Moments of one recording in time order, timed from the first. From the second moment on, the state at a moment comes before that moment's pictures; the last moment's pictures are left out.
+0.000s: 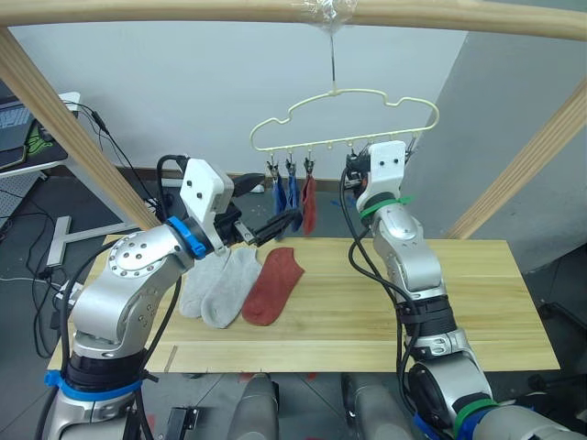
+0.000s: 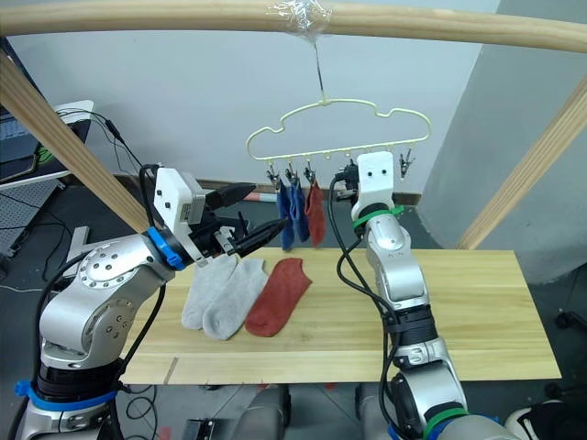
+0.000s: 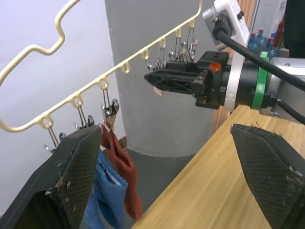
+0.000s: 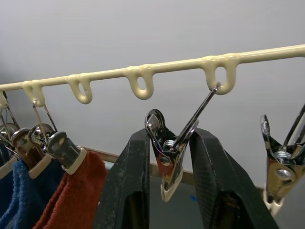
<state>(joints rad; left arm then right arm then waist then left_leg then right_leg) -0.38 0.58 0.09 -0.44 -0.55 0.56 -0.62 -0.70 0.03 0.01 0.12 -0.01 0.31 0.02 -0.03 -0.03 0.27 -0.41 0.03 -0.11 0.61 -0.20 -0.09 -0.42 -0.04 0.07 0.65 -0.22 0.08</state>
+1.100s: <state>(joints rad) -0.40 0.55 0.09 -0.47 -0.57 0.60 -0.60 -0.80 0.04 -0.02 0.25 -0.01 0.26 0.00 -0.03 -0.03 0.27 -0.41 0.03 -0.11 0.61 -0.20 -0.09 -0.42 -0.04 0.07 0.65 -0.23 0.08</state>
